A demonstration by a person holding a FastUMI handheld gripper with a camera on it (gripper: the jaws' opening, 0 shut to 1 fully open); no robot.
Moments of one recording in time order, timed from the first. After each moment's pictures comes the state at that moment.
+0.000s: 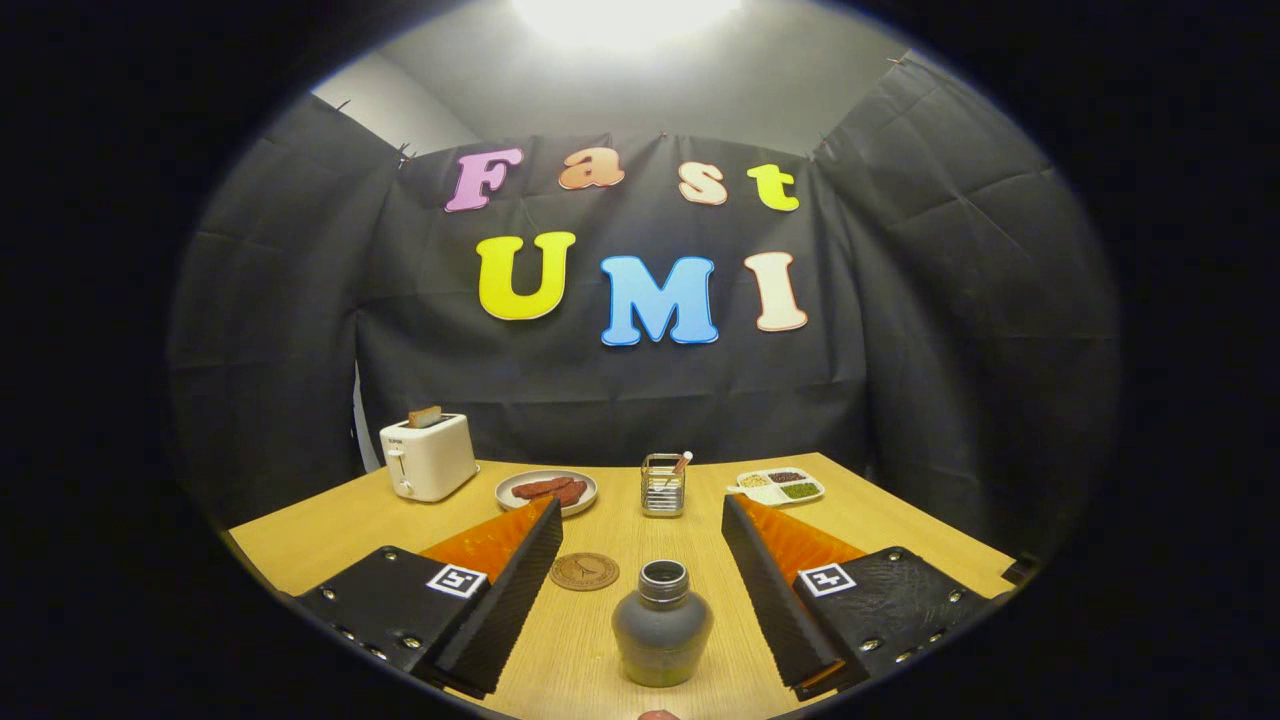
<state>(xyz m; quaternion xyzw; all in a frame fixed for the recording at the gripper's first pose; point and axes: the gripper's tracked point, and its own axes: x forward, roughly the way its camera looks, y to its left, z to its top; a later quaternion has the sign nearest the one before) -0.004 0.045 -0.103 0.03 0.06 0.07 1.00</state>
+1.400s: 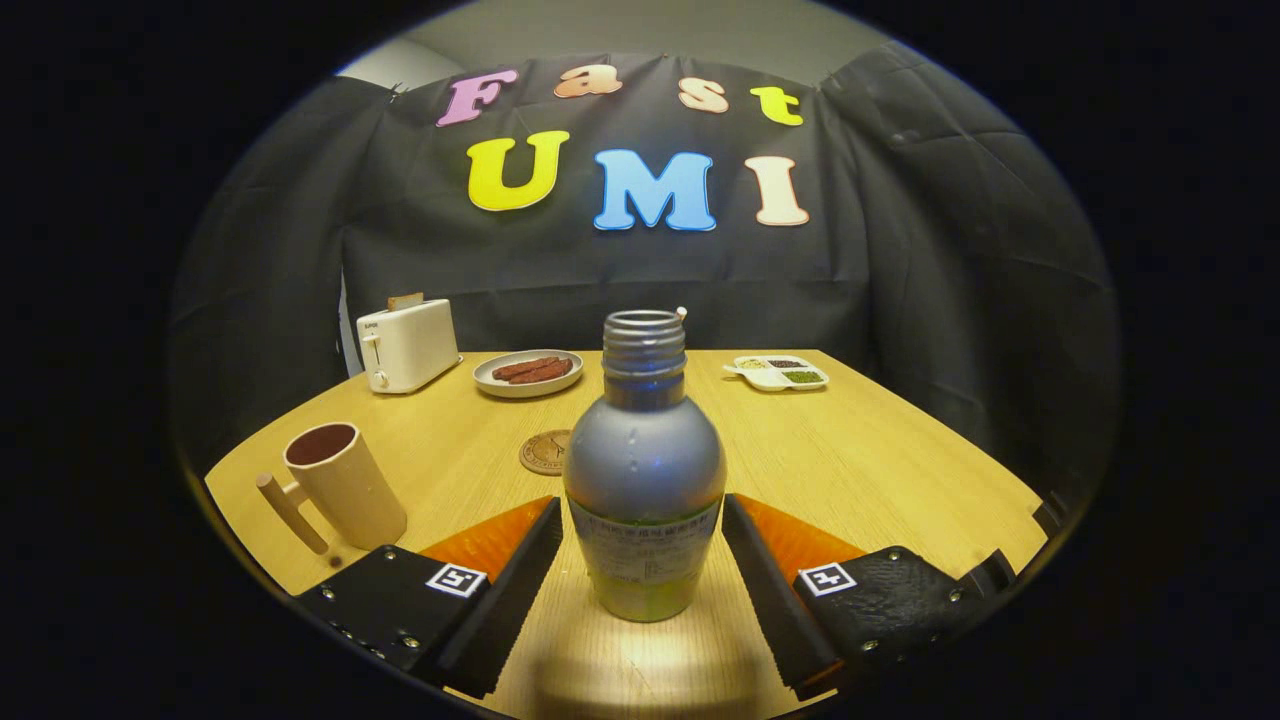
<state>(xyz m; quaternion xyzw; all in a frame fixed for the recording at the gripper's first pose) -0.017 0.044 -0.242 0.02 0.20 0.06 0.98</state>
